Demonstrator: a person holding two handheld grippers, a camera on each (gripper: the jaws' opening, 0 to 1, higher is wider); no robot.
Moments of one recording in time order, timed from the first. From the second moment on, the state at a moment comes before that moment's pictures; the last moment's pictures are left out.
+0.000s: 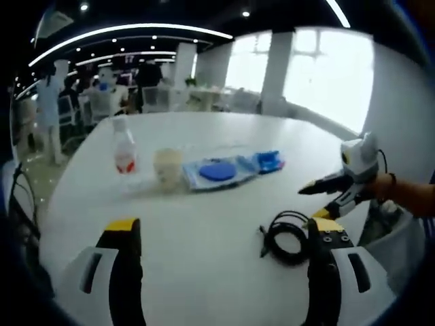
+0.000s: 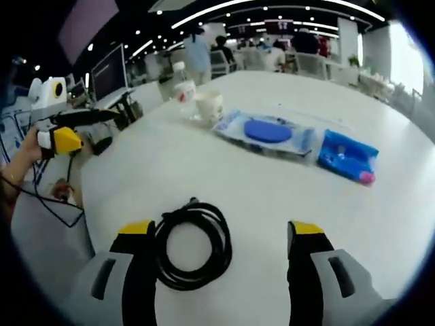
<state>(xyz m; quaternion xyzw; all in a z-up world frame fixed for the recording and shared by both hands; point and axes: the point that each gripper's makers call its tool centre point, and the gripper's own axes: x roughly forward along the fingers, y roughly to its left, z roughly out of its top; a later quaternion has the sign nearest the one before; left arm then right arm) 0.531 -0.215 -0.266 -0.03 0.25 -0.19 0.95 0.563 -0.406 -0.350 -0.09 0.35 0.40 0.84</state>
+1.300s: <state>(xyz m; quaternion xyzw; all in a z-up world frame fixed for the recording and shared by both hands) 0.499 -0.210 -0.274 -0.01 0.27 -0.17 0.95 0.550 -0.408 -0.401 -0.15 0.44 0.37 0.81</state>
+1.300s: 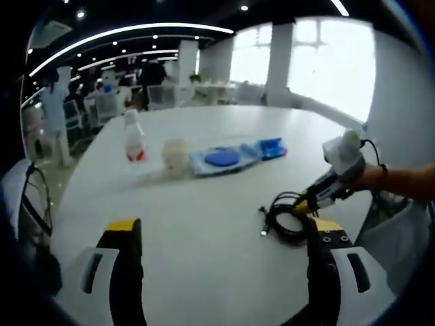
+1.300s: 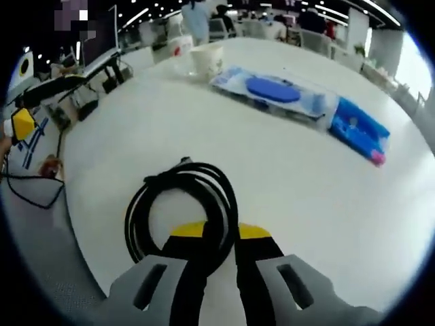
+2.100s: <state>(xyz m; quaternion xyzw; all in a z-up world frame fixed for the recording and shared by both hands) 0.494 -0.210 -0.277 0.00 0.27 -0.16 0.95 0.546 -0.413 -0.392 -0.08 0.49 0.34 0.80</state>
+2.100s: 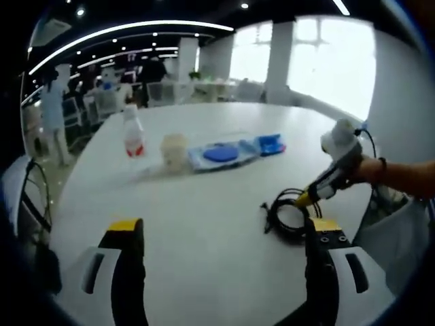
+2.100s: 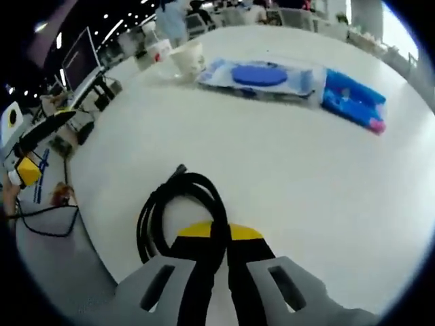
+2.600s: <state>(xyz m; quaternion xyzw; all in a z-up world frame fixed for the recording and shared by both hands) 0.493 -0.211 -0.277 0.01 0.27 -0.17 0.95 0.563 -0.417 -0.358 -0.08 0.47 0.34 0.81</state>
